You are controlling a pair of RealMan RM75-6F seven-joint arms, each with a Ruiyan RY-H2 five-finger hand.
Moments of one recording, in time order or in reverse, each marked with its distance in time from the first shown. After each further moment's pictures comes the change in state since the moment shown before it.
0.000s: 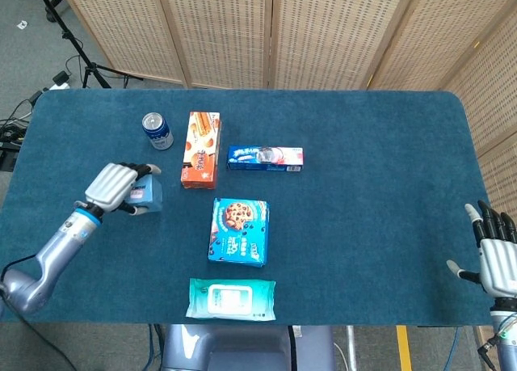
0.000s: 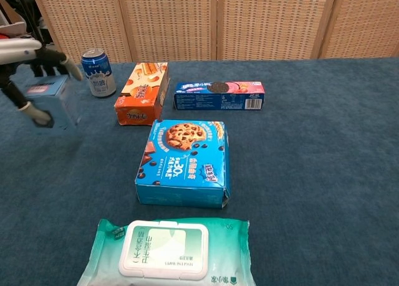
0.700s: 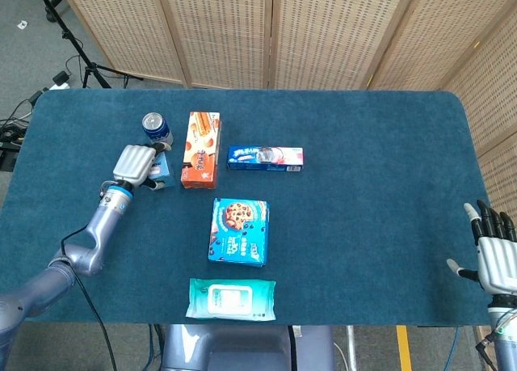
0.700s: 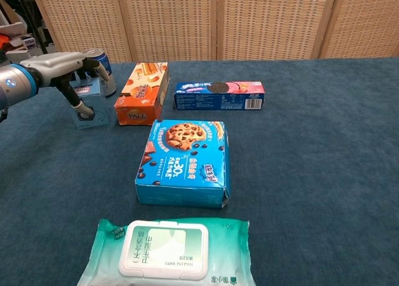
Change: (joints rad) left arm -0.158 -0.453 -0.164 0.605 -0.179 -0.168 0.045; right arm 0.011 -0.022 0.007 0.026 0.026 -0.021 -0.031
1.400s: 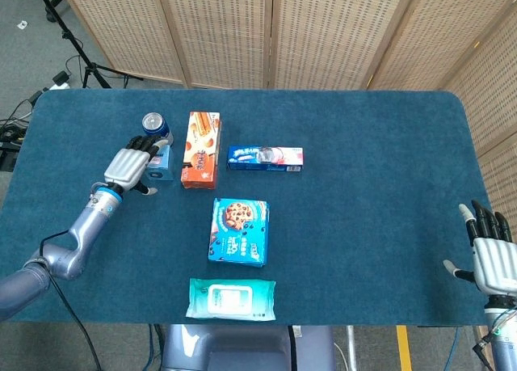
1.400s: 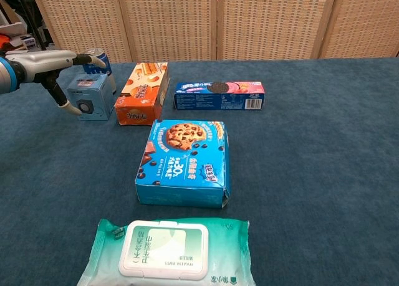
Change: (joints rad) left arm 0.031 0.166 -0.002 -0.208 0.018 -0.097 0.013; right arm 0.001 -0.005 -0.006 -0.007 -0.016 0.003 -0.021
